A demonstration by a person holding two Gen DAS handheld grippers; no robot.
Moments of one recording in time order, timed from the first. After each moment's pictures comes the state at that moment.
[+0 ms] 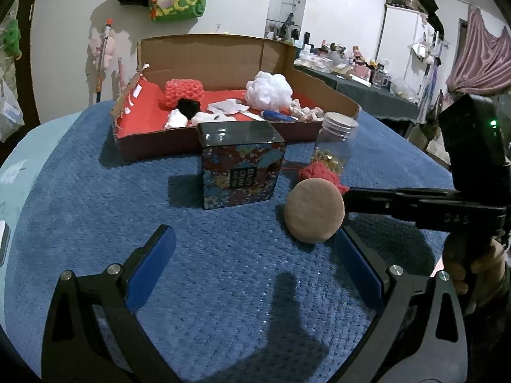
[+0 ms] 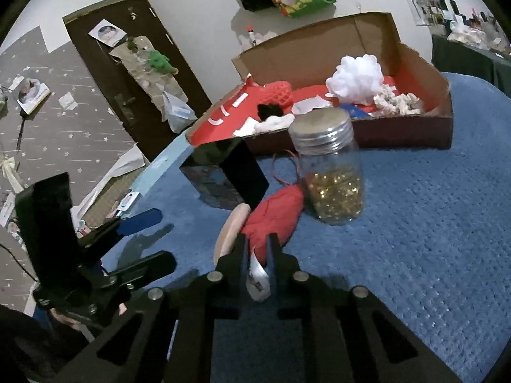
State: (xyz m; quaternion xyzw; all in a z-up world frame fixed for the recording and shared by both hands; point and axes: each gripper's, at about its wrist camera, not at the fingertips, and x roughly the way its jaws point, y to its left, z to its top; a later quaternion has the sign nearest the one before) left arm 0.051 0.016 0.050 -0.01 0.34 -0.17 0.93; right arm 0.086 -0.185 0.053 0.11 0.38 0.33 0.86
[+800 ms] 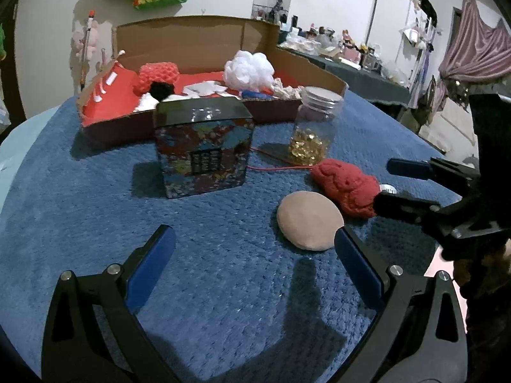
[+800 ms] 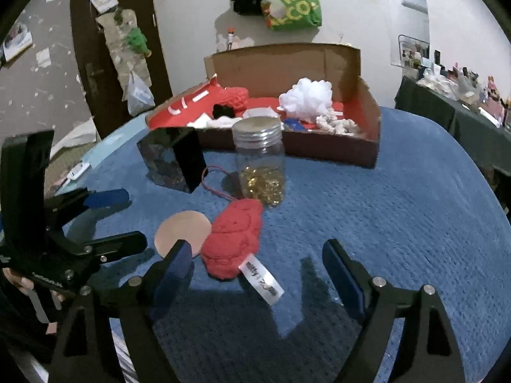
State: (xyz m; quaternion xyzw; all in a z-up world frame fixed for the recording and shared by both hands) left arm 0.058 -0.008 0.037 0.01 0.37 -0.19 0.91; right arm 0.064 -0.204 0.058 -0.03 0.36 0.22 0.91
